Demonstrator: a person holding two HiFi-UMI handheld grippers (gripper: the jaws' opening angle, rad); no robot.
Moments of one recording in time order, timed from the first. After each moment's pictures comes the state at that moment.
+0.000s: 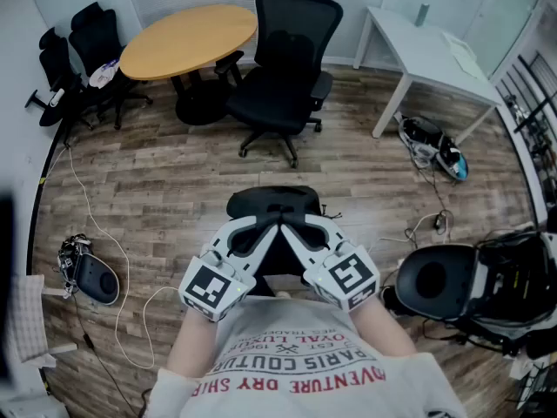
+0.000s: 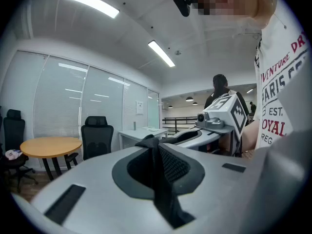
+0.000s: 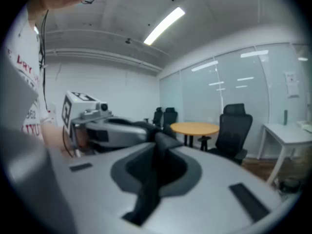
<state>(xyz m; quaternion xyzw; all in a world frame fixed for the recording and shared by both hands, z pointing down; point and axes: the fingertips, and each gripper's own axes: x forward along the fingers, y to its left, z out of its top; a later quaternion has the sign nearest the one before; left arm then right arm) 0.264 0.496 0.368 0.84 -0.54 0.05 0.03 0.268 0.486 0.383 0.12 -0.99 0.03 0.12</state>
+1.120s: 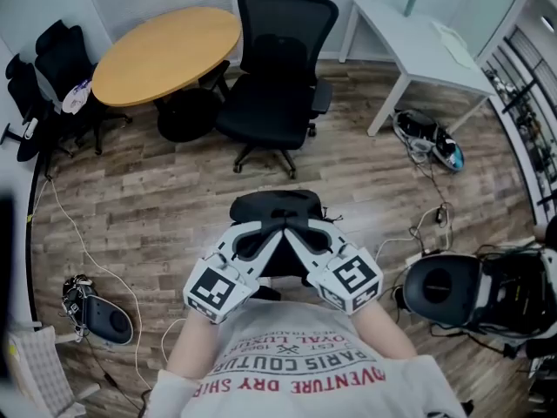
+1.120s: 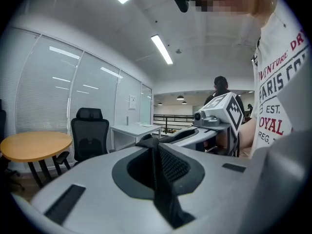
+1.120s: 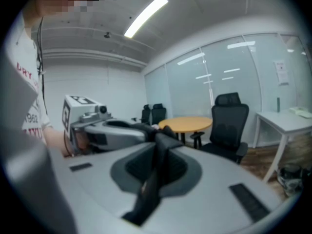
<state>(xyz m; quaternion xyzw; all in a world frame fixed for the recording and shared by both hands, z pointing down) 0.140 0.393 0.393 0.88 -0.46 0.06 0.06 0.146 0.385 0.417 0.17 -0.97 0.09 0.13</state>
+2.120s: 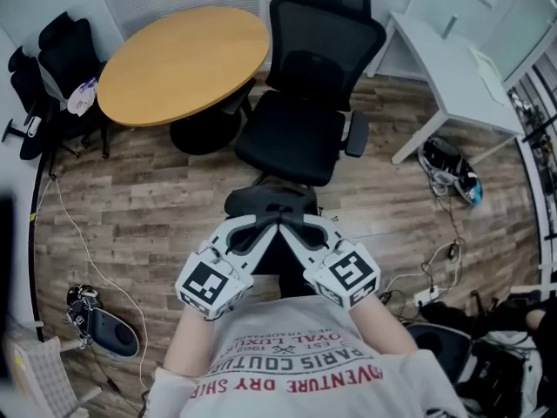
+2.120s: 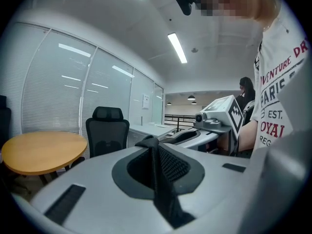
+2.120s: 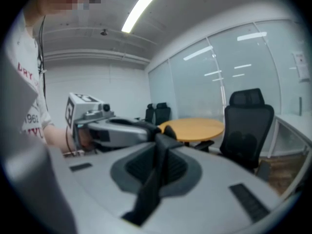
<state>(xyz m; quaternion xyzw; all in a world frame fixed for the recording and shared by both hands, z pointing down) -0.021 0.214 0.391 0.86 -0.50 0.05 0.08 -0.015 0.210 0.418 0.11 -0.98 0.09 0.14</state>
